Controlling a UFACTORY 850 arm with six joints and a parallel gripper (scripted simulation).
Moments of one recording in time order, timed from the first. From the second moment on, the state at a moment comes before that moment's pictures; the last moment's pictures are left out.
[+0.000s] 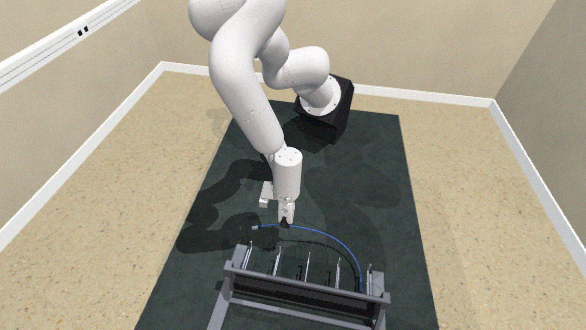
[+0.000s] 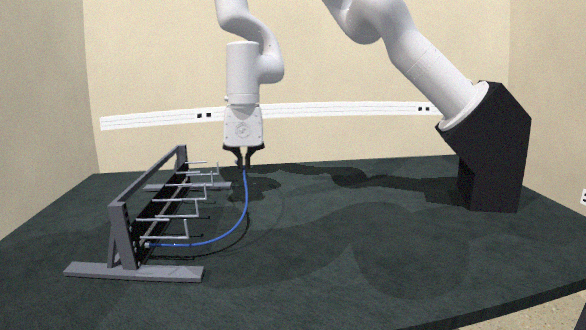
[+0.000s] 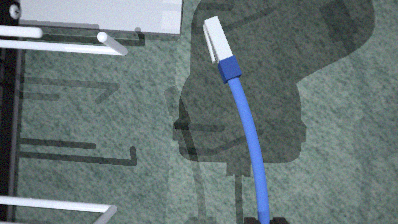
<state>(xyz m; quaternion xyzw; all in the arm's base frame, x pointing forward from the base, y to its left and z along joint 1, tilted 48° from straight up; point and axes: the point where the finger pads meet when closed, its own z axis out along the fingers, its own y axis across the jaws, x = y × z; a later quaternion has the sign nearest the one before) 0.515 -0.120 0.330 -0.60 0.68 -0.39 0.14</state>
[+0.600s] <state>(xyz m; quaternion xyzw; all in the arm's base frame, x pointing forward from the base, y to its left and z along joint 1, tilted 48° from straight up) 0.534 -0.143 0.445 -0.57 0.70 -0.41 0.16</state>
